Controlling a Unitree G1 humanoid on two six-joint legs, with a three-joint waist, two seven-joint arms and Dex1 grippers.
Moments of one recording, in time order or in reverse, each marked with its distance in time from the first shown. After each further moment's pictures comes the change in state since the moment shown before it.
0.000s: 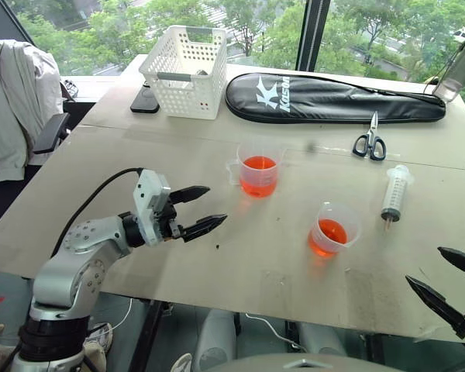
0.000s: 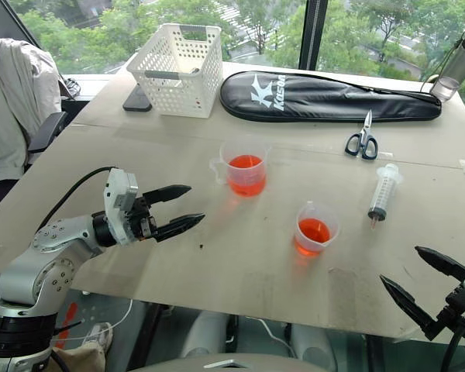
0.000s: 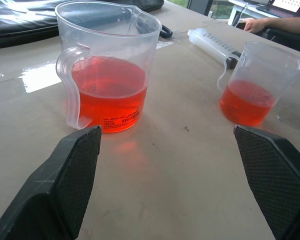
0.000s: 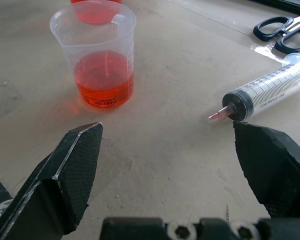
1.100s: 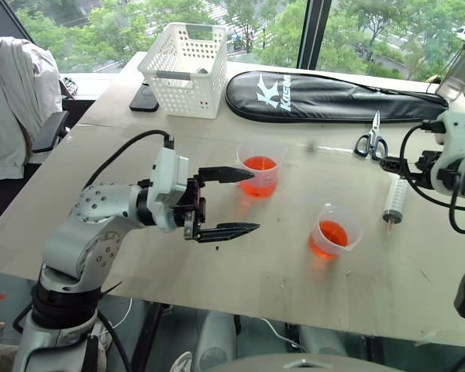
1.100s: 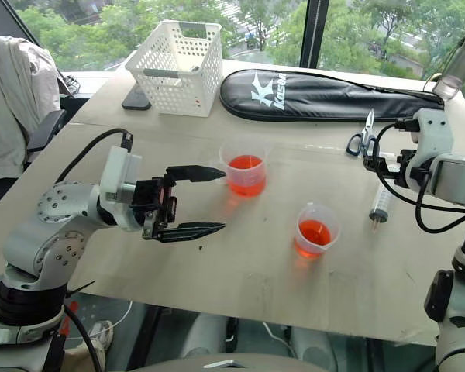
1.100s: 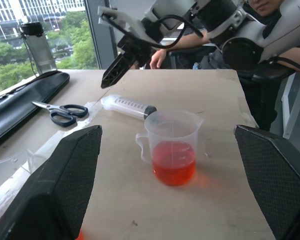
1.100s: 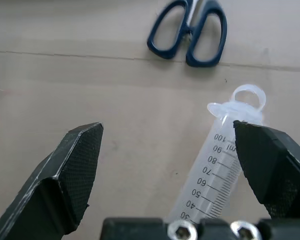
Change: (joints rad) left arm -0.237 0.025 -0.109 -0.122 -0.088 -0.066 -0.193; right arm -1.512 -0.140 0.299 0.699 0.347 1.305 -1.250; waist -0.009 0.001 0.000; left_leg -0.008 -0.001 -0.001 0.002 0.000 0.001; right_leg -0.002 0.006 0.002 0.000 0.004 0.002
